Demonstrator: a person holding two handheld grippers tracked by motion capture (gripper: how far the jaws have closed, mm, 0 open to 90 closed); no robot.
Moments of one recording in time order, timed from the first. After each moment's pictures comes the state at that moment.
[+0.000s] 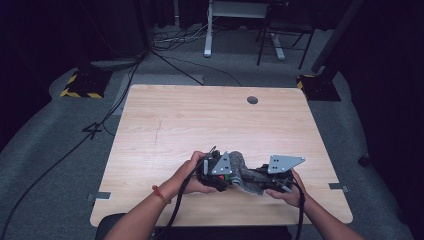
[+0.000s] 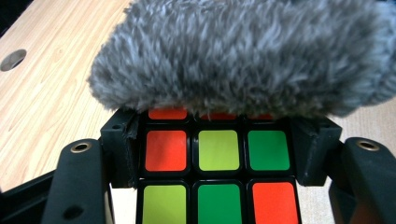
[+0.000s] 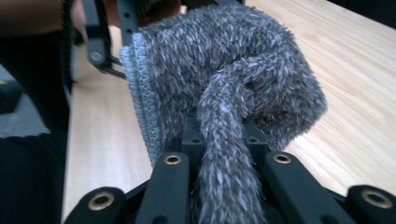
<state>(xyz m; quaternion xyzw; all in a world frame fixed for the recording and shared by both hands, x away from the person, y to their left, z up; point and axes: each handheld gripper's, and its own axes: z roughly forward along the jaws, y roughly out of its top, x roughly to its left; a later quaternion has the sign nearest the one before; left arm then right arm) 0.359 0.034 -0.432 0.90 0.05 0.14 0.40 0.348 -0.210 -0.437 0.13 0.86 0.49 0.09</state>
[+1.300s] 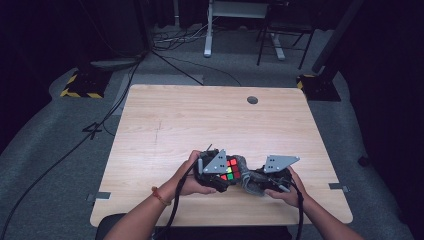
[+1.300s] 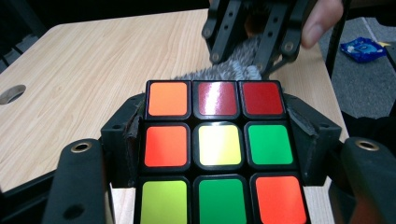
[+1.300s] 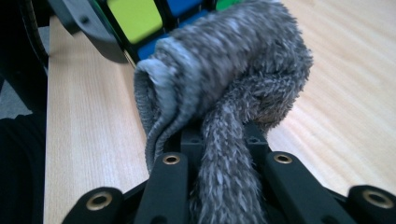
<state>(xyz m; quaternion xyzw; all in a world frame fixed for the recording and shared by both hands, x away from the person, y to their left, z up) 0.350 0.040 -0.416 0.88 0.05 0.13 0.45 0.352 -0.210 -0.444 0.16 0.87 0.46 0.09</state>
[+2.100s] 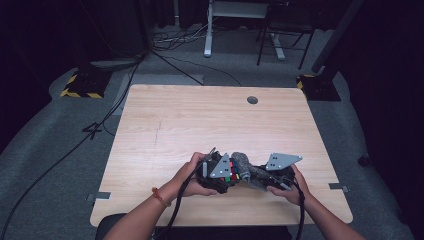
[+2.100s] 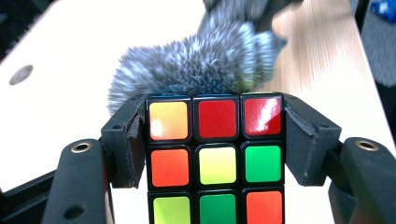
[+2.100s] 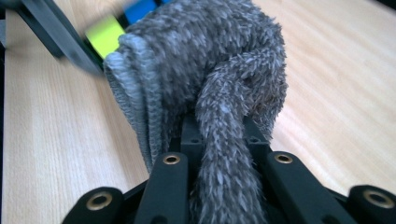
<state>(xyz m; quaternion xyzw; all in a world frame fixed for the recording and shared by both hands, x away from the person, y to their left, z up) 0.347 0.037 -0.419 0.89 0.05 0.16 0.42 0.359 -0.217 -0.446 0.18 0.88 0.43 0.12</state>
